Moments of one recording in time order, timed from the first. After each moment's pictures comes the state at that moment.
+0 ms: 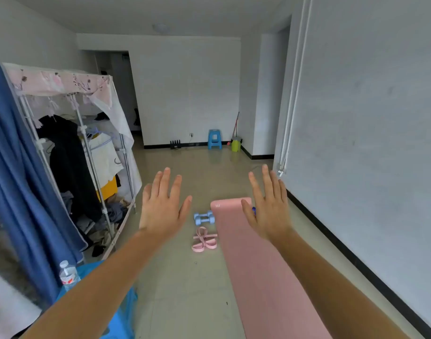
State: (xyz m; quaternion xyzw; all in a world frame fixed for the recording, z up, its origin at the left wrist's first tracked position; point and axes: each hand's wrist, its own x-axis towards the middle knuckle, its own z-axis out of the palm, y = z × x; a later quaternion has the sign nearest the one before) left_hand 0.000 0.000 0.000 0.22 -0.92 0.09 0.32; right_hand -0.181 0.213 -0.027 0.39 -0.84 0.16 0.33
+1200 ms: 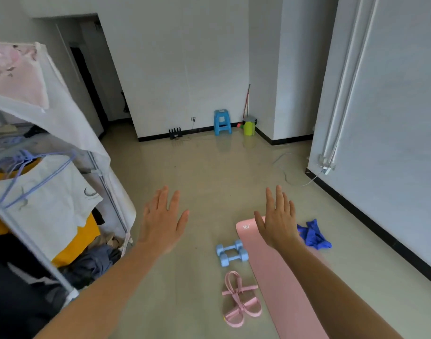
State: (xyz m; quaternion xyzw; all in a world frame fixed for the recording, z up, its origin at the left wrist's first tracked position) left_hand -0.558 -0.649 -0.077 0.24 -0.95 0.08 0.16; right_hand -0.751 -0.421 -0.147 0.27 -0.94 0.15 0.12
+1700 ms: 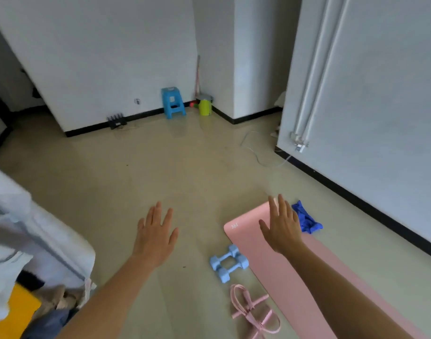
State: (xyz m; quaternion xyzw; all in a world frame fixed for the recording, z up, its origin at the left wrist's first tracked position) left_hand -0.807 -0.987 -0.199 0.13 -0.99 0.06 0.02; right_hand -0.930 -0.665 -0.239 0.14 -0.99 0.09 0.05
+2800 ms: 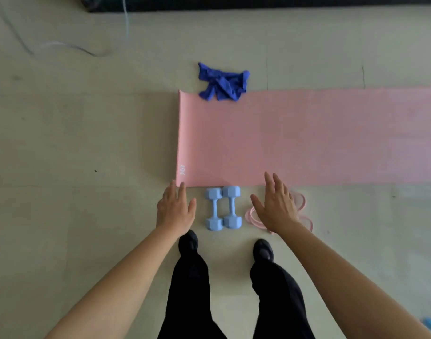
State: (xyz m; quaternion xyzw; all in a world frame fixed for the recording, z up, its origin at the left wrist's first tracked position) left_hand -1.378 -1.002 -0.543 -0.26 -0.91 0.01 -0.33; right_hand -1.195 -0.809 -0.548 -0.41 -0.85 0.26 -0.20
